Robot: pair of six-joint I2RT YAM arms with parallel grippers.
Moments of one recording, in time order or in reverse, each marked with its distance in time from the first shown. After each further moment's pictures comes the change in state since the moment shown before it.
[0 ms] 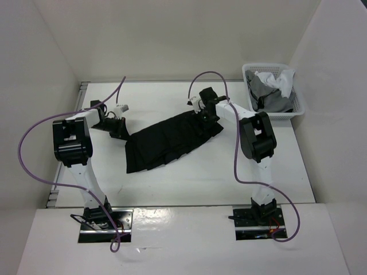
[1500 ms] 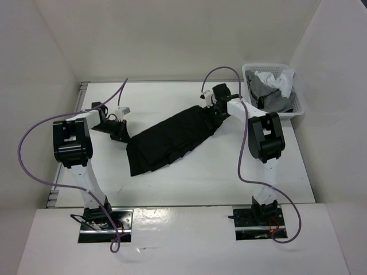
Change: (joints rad) left arm -0.007 -0.023 -0.033 -0.033 -0.006 0.035; right arm -0.111 -0.060 -0.062 0.079 0.054 -0.009
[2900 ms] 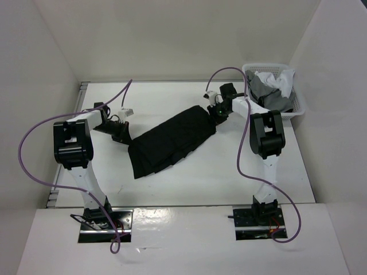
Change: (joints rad) left arm -0.027 -0.033 -0.015 -0.055 0.000 0.077; right arm -0.079 0.066 0.049 -0.037 -0.278 -0.043
